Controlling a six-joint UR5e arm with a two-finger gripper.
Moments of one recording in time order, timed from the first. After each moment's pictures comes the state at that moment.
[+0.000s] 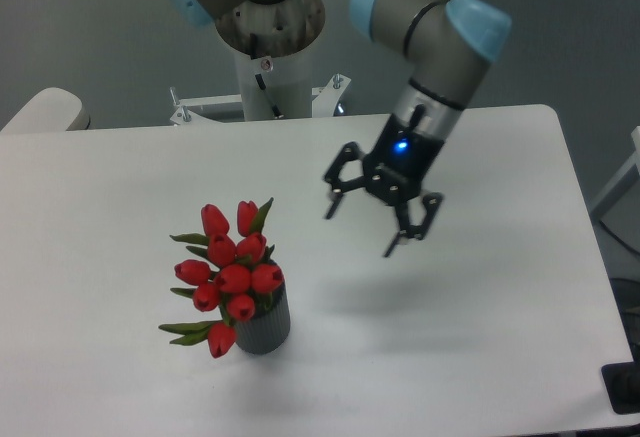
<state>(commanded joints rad) 2.66 -1.77 -1.85 -0.95 0.70 1.22</state>
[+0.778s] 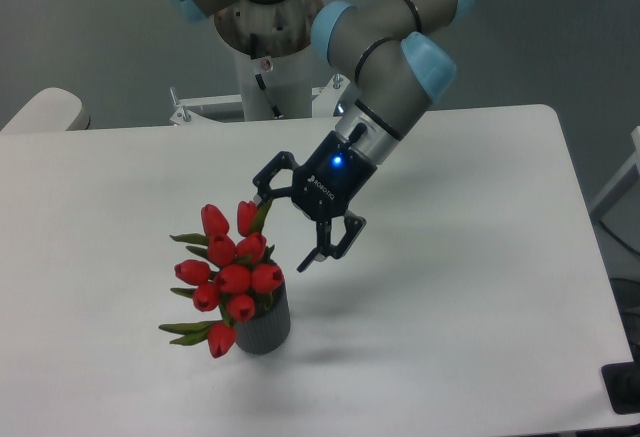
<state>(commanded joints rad) 2.60 -1.83 -1.91 -0.76 0.55 1.23</state>
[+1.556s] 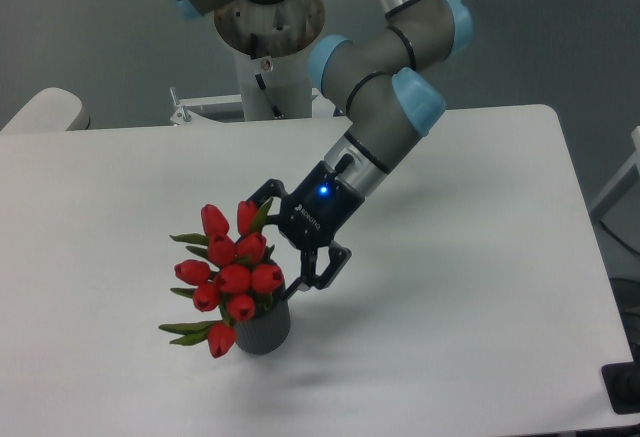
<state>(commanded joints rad) 2.55 -1.91 -1.85 -0.73 0.55 1.23</state>
